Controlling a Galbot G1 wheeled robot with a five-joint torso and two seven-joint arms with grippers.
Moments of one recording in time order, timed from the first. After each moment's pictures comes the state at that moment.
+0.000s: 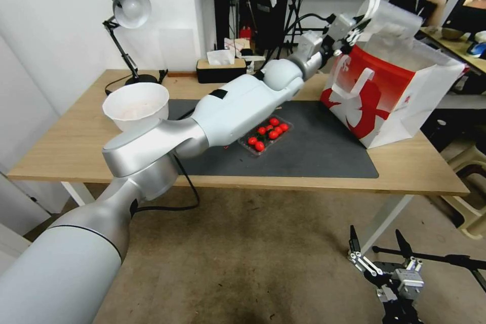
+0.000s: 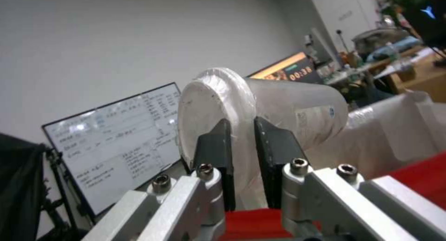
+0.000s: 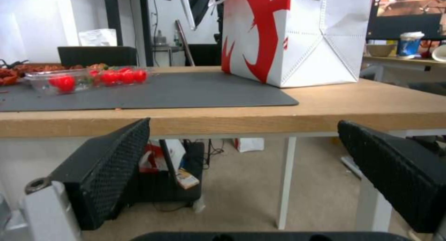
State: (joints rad) left arm -0.18 -1.59 0.67 -1.03 -0.97 -0.21 0.00; right arm -1.97 1.31 0.58 2.03 0.21 0.58 0.13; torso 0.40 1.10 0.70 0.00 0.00
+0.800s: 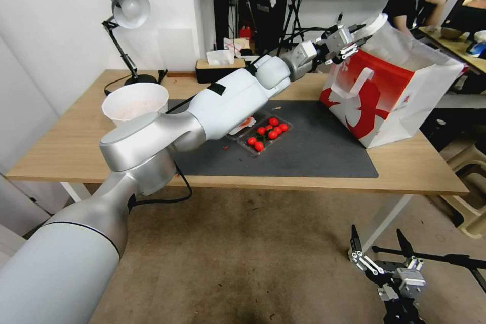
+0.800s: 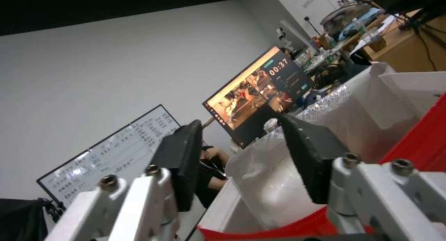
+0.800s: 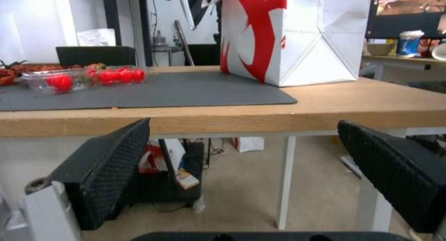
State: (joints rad) left arm -0.25 -1.61 0.72 -0.75 -0.57 -0.40 0.22; right arm -1.97 1.30 0.59 2.01 0.23 0.60 0.13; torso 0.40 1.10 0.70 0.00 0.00
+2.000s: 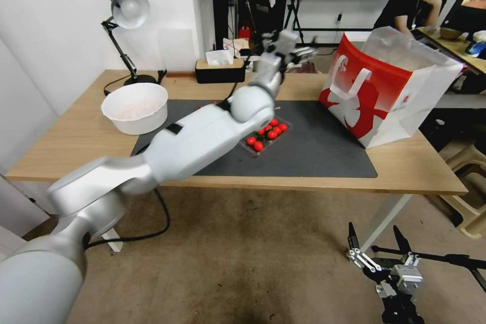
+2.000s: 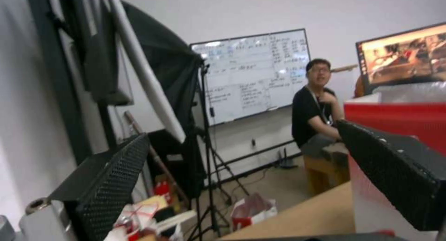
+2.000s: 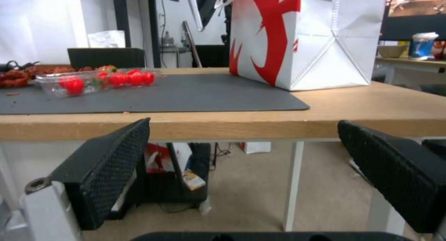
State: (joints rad) left arm -0.06 -1.37 0.64 -1.28 -0.74 -0.07 -0.42; right arm -1.97 1.28 0.58 2.01 0.24 0.60 0.13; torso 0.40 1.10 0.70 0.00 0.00
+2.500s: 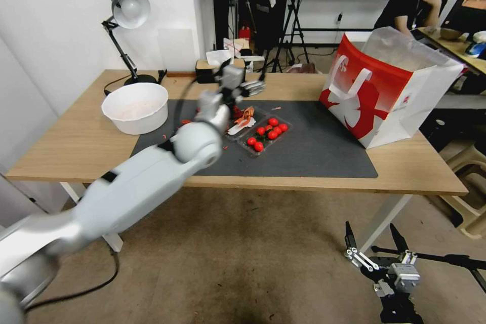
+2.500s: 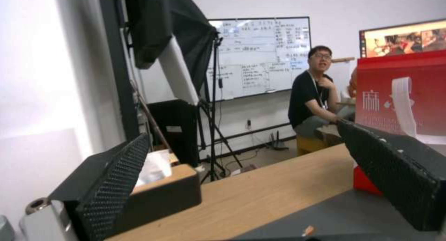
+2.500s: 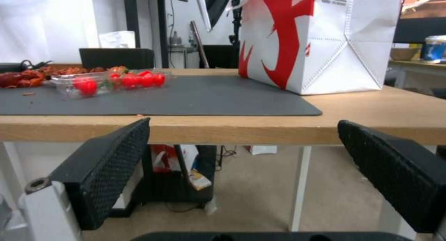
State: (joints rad) left arm 0.29 -1.00 0.44 -1.70 -0.73 0.00 -0.44; right arm -1.97 1.28 0.57 2.03 0.23 0.58 0.12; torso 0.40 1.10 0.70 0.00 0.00
